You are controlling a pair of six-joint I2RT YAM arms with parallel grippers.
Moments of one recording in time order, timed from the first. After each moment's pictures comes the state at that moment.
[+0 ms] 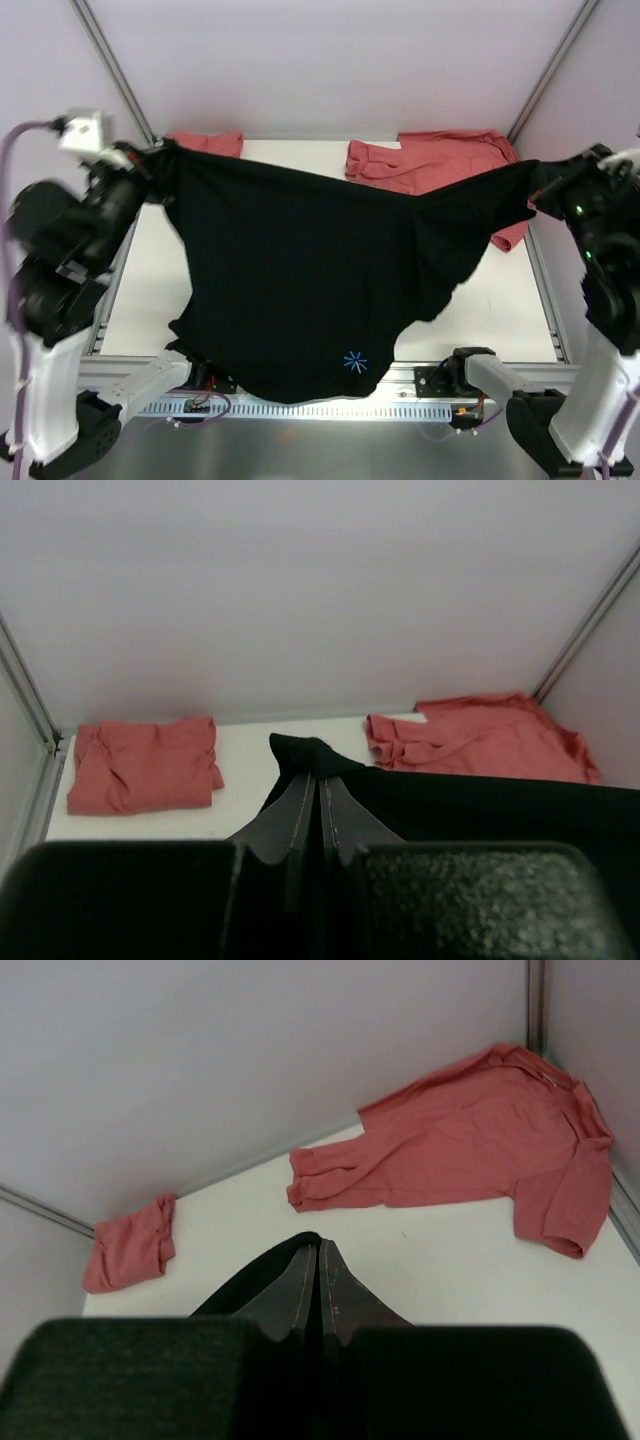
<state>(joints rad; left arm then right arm) -0.41 0.86 1.72 -0.74 -0.18 -0.14 0.06 1.03 2.07 -1.15 0.12 0.44</state>
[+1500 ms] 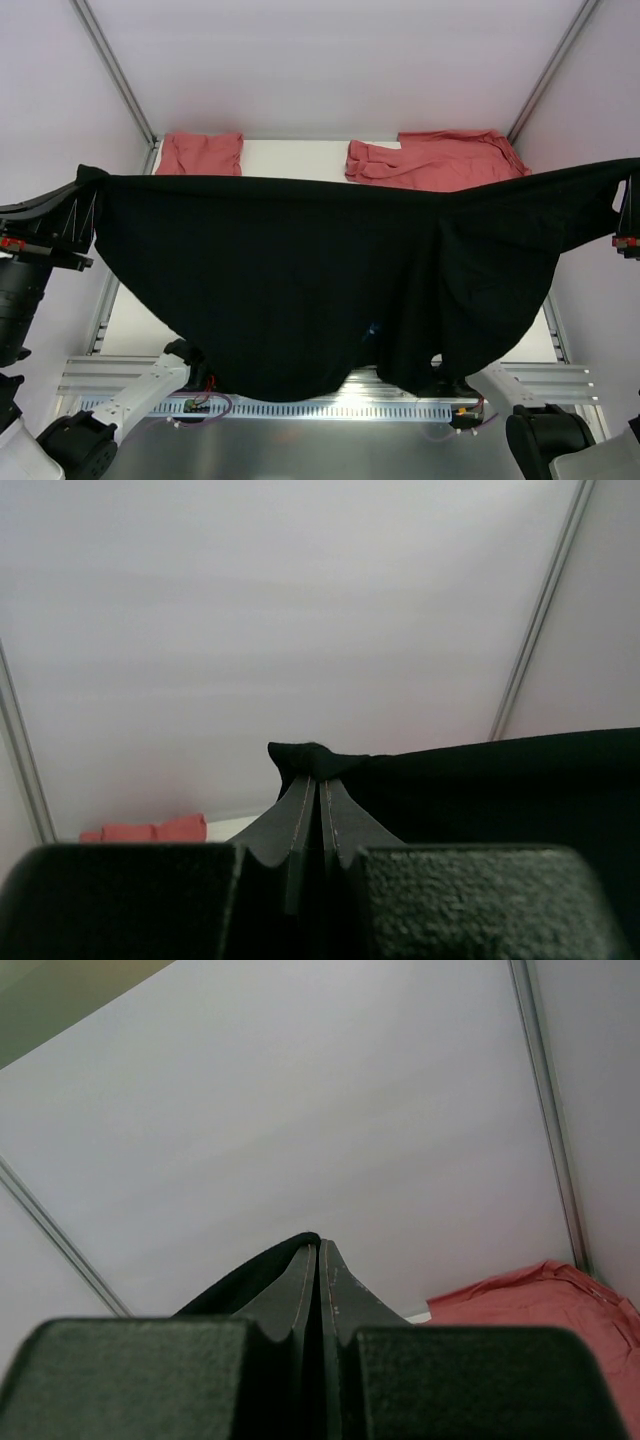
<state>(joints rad) -0.40 0.75 1.96 -0.81 -0.08 -0.08 0.06 0.95 2.36 -0.99 0.14 0.41</state>
